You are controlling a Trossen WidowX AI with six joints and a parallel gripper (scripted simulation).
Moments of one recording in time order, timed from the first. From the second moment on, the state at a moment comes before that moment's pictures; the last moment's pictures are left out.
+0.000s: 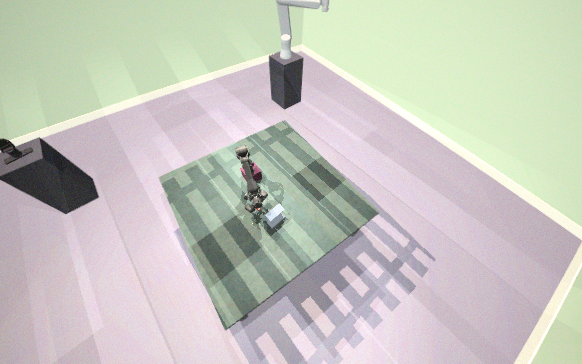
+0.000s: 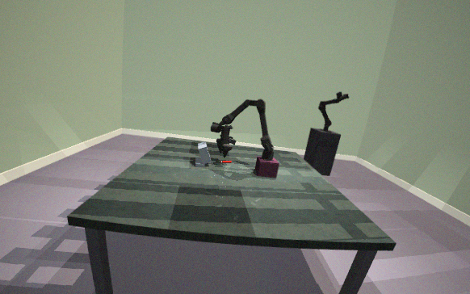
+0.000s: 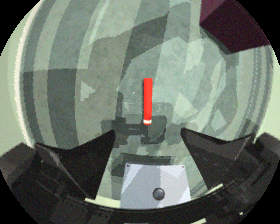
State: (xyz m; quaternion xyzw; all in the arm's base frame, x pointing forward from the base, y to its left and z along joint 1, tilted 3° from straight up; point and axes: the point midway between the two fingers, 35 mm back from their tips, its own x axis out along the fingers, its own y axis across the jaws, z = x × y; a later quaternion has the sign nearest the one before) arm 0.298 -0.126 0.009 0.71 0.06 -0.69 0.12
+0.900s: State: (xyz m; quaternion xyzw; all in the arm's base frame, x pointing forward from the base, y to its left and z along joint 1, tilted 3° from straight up) arm 0.297 -0.129 -0.035 0.71 0.06 -0.69 0.11
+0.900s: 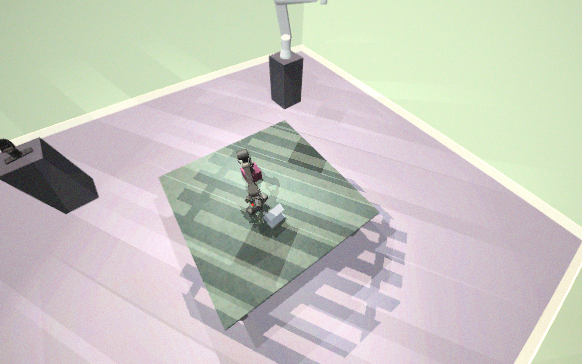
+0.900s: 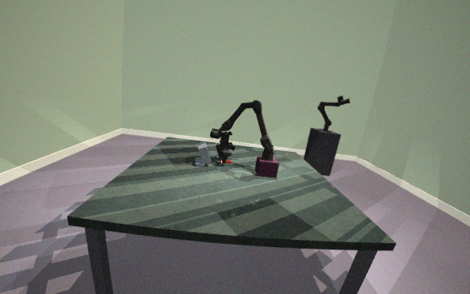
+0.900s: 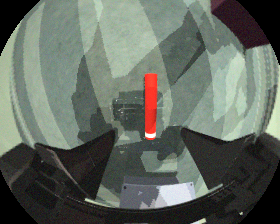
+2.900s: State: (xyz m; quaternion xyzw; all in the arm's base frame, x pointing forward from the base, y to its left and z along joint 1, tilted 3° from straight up) arm 0.290 -0.129 -0.033 0.75 0.07 -0.64 0.11
